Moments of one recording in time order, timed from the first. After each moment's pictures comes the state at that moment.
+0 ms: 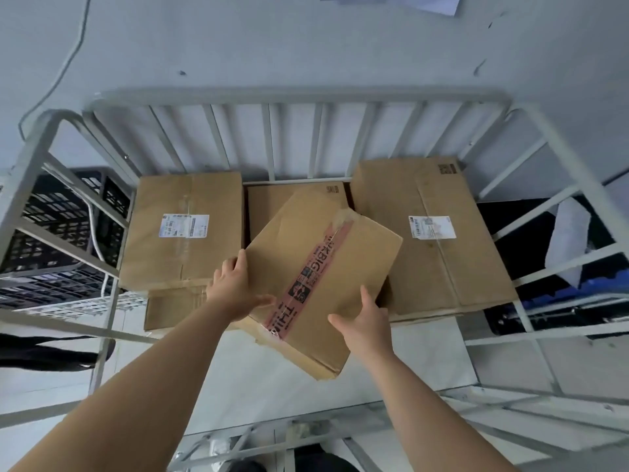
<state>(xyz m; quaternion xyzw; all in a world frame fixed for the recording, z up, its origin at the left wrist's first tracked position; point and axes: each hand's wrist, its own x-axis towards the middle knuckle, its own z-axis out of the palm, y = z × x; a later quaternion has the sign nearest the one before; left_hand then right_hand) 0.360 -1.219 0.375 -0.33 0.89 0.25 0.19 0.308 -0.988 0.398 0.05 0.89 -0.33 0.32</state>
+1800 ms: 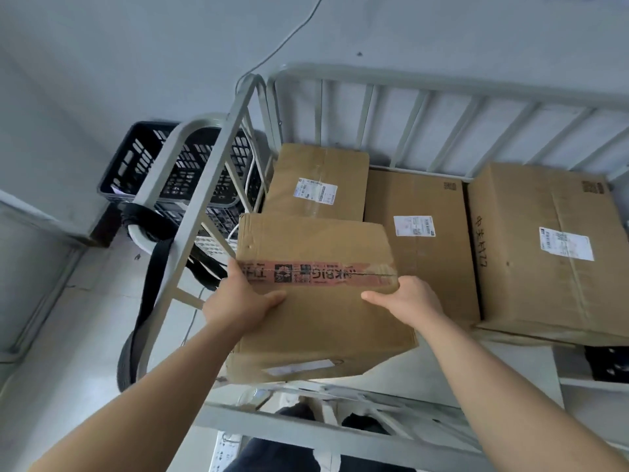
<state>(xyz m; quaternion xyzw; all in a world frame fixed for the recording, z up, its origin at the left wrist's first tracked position) 0.605 -1.313 0.430 -0.57 0.78 0.24 0.11 0.402 -1.121 0.397 -0.16 0.92 -0.12 0.34</state>
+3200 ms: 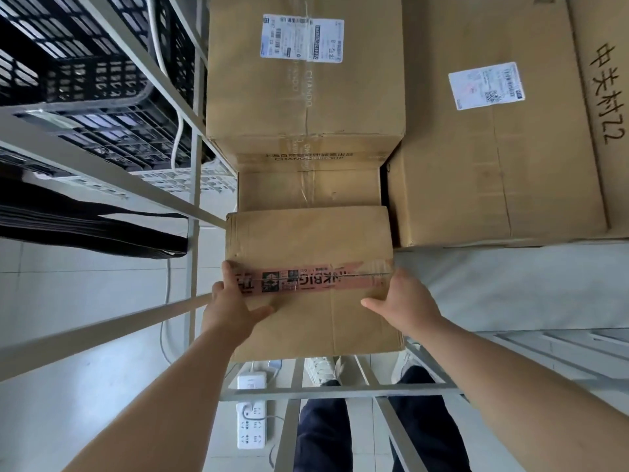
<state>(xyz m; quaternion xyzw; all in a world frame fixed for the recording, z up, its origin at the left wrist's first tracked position) 0.651 -1.375 0.099 -0.49 0.77 0.30 0.26 0.476 -1.151 0.098 -0.17 0.91 -0.06 0.38</state>
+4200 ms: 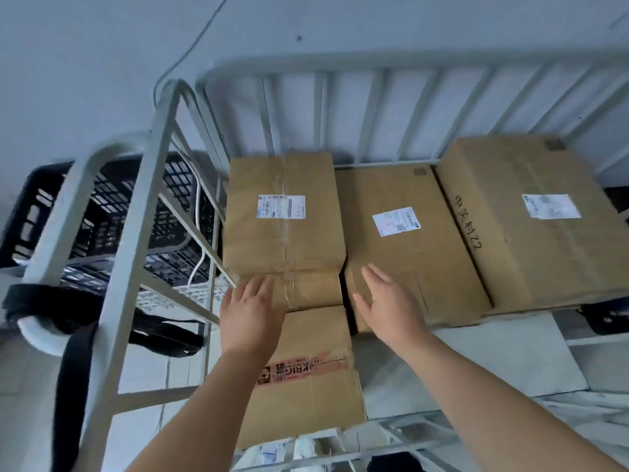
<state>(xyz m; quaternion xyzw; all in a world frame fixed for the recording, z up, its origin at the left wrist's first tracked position) 0.545 -1.358 0.320 -0.30 0.94 0.15 0.02 0.415 -1.175 0.316 -0.30 0.94 -0.14 0.11</state>
